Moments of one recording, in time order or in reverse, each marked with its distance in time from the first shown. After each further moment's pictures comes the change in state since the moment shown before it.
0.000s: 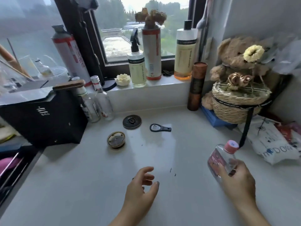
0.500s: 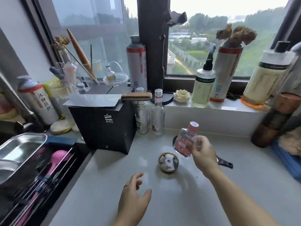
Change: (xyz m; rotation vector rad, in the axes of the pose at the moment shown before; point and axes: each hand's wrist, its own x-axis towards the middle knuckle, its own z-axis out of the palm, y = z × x) left_hand 0.059 -0.079 -0.135 0.034 0.352 -0.165; right_hand 0.011 -0.180 0.218 0.151 -0.479 -0.380
